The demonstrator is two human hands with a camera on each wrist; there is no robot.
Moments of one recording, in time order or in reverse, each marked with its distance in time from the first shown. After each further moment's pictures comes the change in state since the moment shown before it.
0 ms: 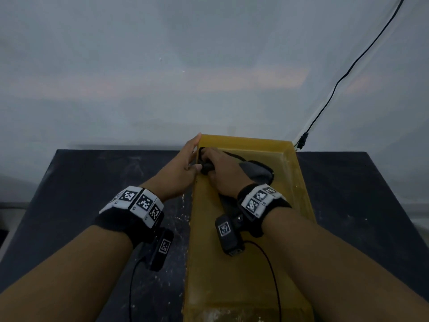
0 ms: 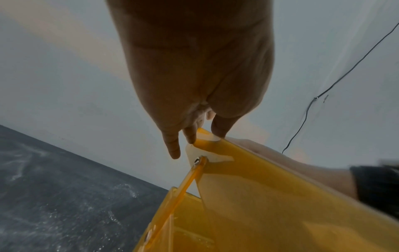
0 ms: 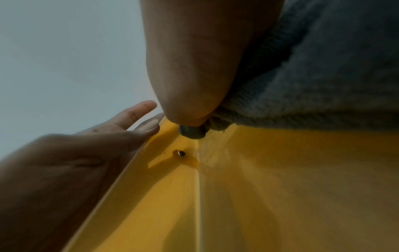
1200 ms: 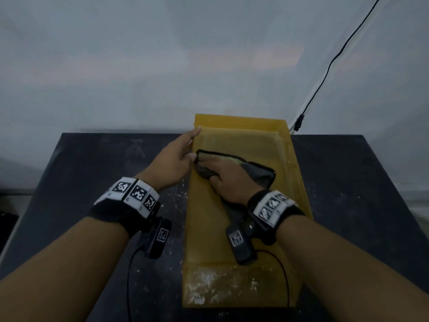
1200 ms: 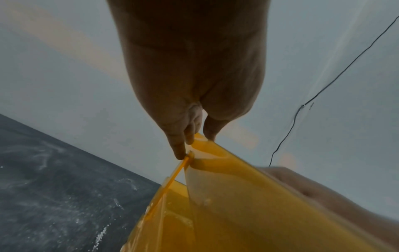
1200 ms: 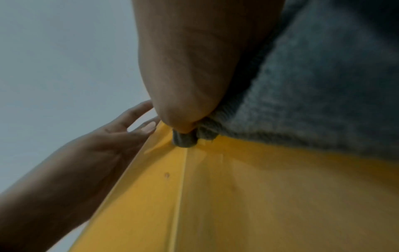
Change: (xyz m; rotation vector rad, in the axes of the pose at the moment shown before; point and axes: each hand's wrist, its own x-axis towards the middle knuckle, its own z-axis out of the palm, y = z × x) left_hand -0.034 -0.002 0.011 0.091 0.059 0.073; right_hand -0.071 0.003 0.010 0.032 -0.111 -0.024
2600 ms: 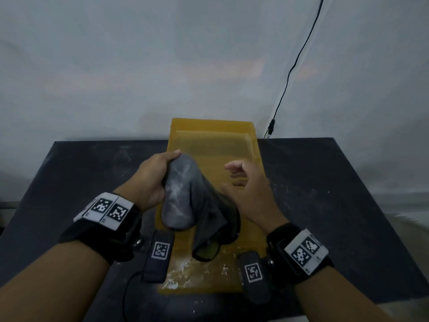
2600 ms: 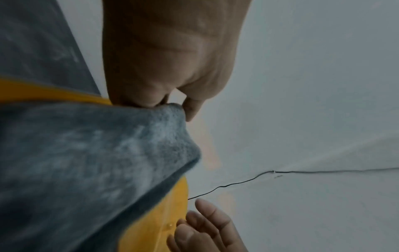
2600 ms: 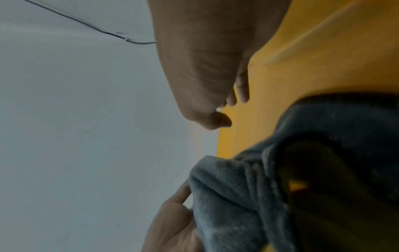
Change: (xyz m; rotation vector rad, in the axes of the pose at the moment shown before) left_hand -0.074 0.081 0.049 -0.842 0.199 -0.527; right_hand -0.142 -0.018 -0.037 0.311 0.544 0.126
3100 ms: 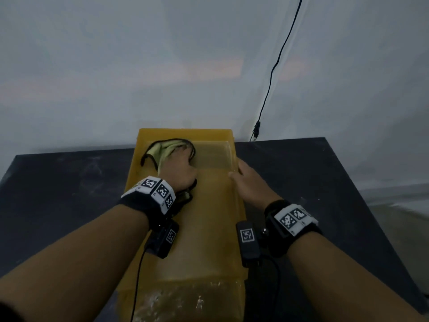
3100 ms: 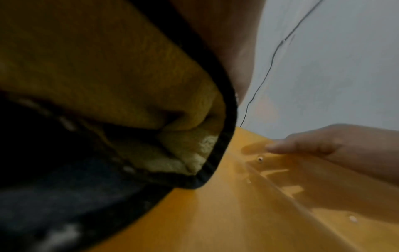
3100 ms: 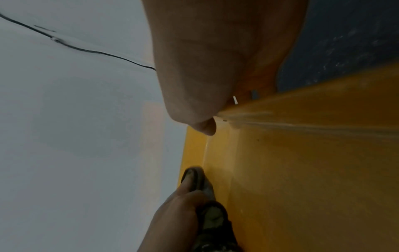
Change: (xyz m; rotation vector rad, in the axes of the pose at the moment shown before) left_hand 0.124 -0.013 0.087 1.348 0.041 0.393; right_hand 0.088 0.064 -0.052 0.007 -0.295 0.418
